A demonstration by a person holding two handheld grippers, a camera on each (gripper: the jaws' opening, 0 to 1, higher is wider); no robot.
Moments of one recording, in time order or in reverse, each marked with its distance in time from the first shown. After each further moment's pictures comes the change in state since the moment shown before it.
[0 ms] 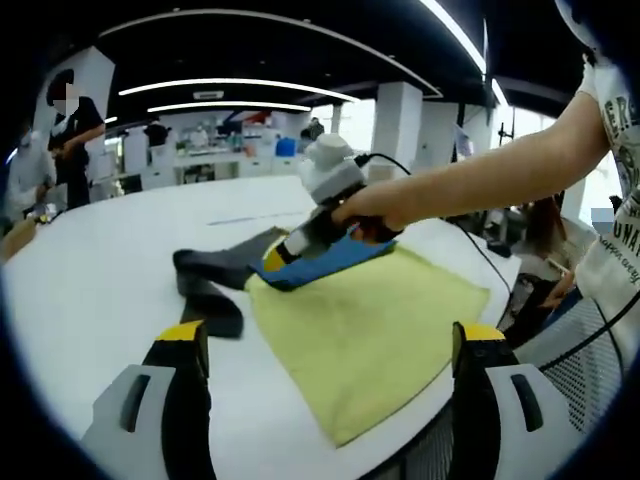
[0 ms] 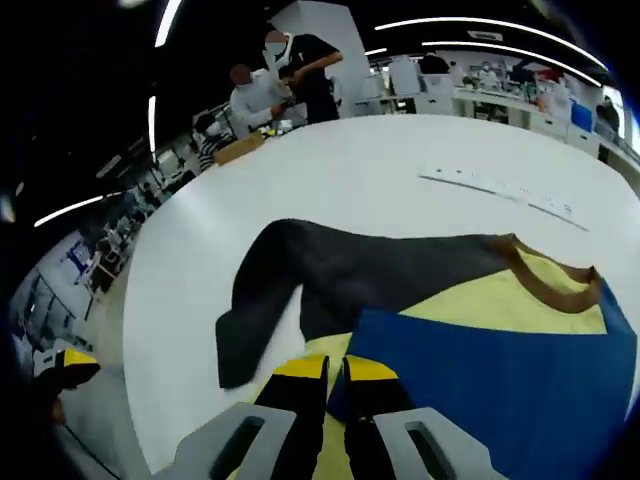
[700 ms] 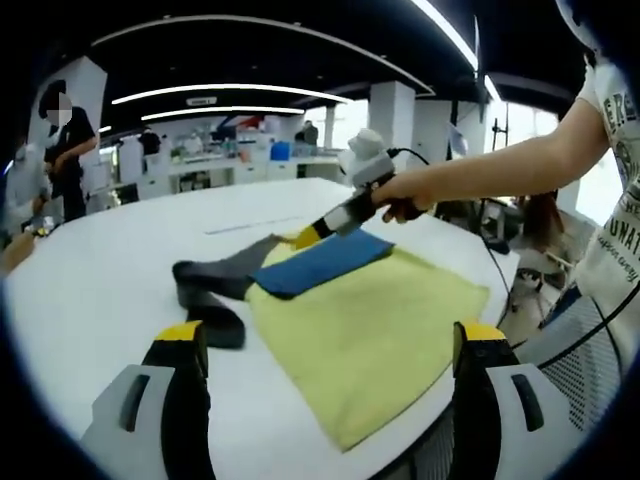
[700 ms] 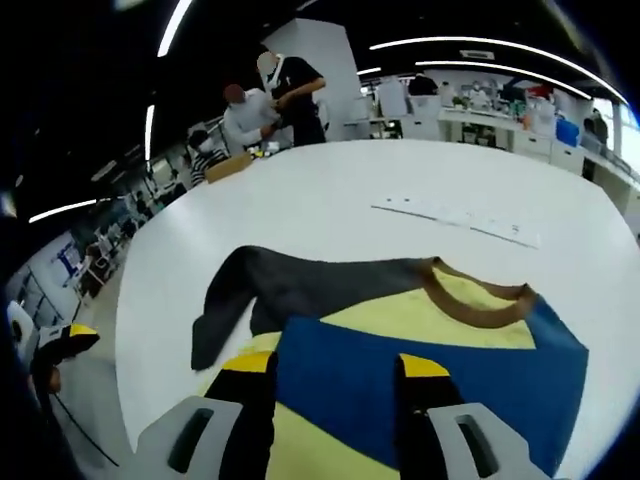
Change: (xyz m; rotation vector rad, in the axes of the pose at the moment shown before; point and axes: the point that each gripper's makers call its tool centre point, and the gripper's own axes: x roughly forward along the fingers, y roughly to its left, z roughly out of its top) left arm 0.001 -0.001 0.010 0.039 -0.008 -0.015; right arm -0.067 -0.072 0.012 -0.017 -0.084 -0.077
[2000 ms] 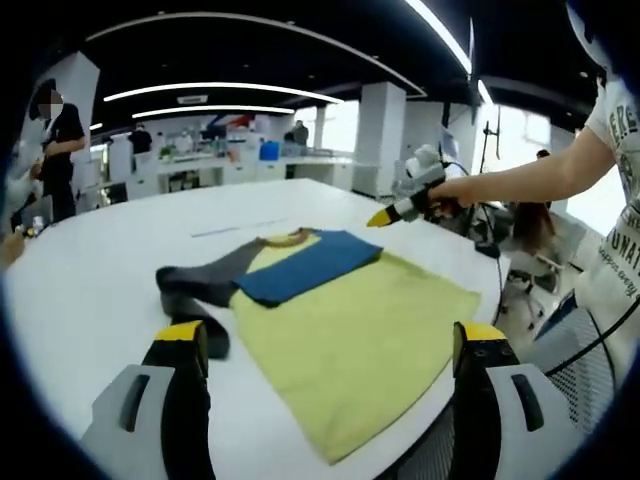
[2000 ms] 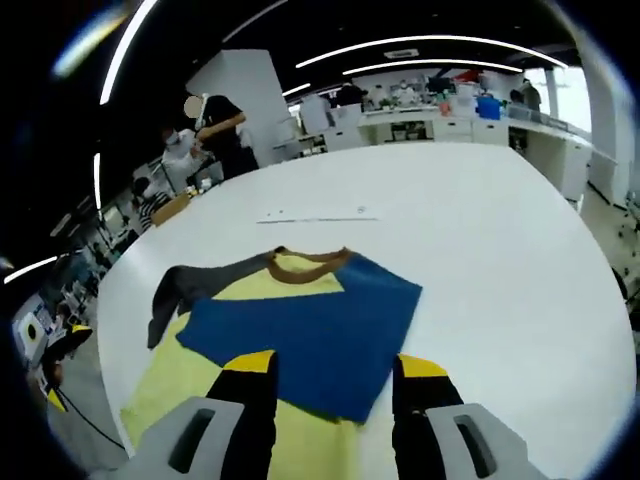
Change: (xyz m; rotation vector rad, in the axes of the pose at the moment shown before) left arm 0.011 -0.006 0.006 -0.010 -0.003 -0.051; right arm -0.125 -0.144 -0.054 0.202 -0.068 -0.190
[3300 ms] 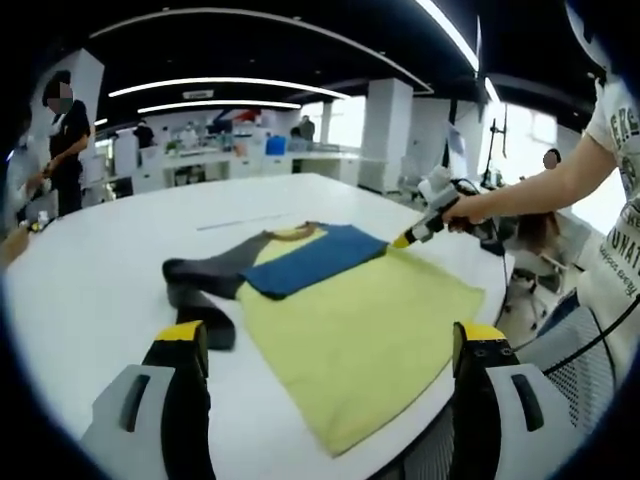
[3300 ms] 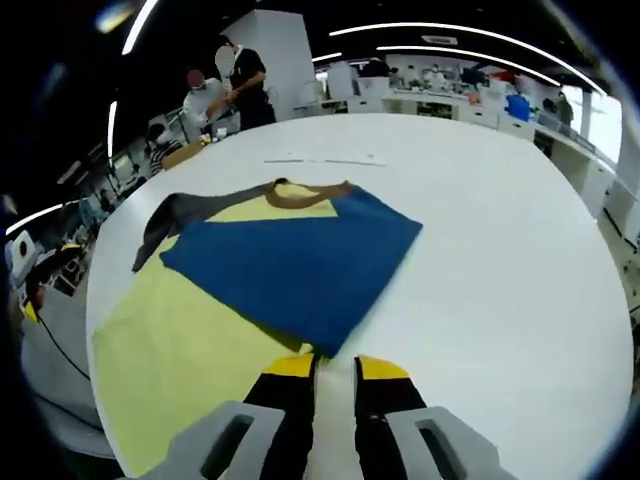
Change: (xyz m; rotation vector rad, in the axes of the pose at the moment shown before) left arm -0.004 0.000 -0.006 -0.010 0.027 0.025; right arm 0.005 -0.001 -0.065 -0.153 0.134 0.021
